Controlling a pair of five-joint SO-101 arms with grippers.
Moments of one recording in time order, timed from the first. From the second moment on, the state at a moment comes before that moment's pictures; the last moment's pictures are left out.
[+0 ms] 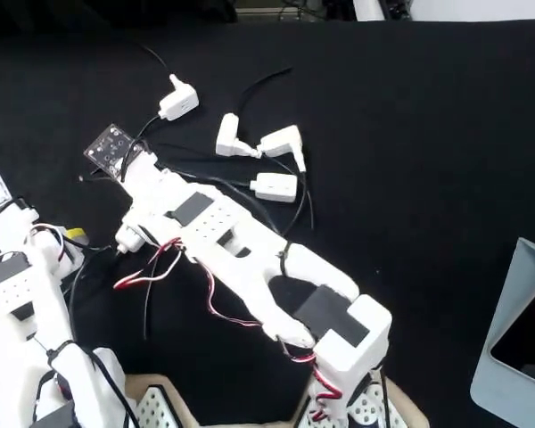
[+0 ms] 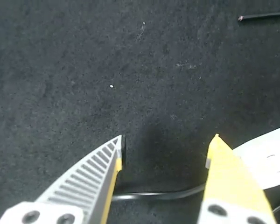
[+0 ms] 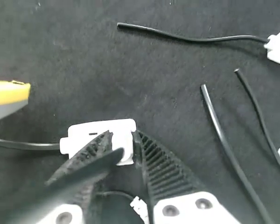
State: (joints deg) left arm -36.0 -38.1 62.7 44.3 3.3; right arm -46.9 15.6 12.9 31.7 8.7
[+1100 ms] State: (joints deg) left arm -36.0 -38.4 63.6 44.3 3.3; right arm -44.8 25.6 6.2 30.8 11.9
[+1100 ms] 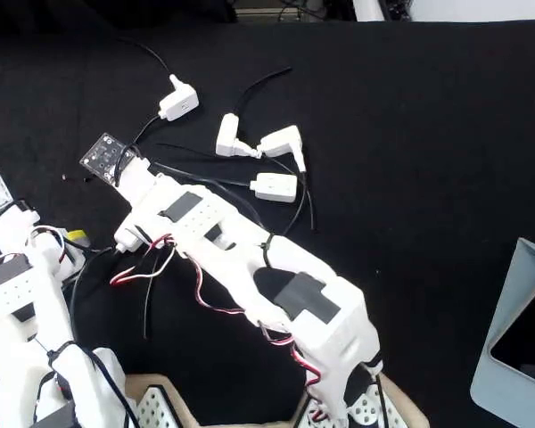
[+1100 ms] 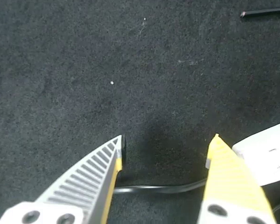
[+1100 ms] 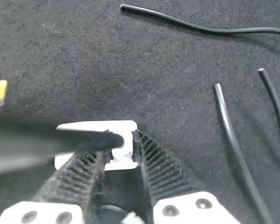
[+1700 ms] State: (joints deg) left arm -36.0 -38.4 63.6 44.1 3.3; right arm -26.5 25.9 5.0 12.4 5.1
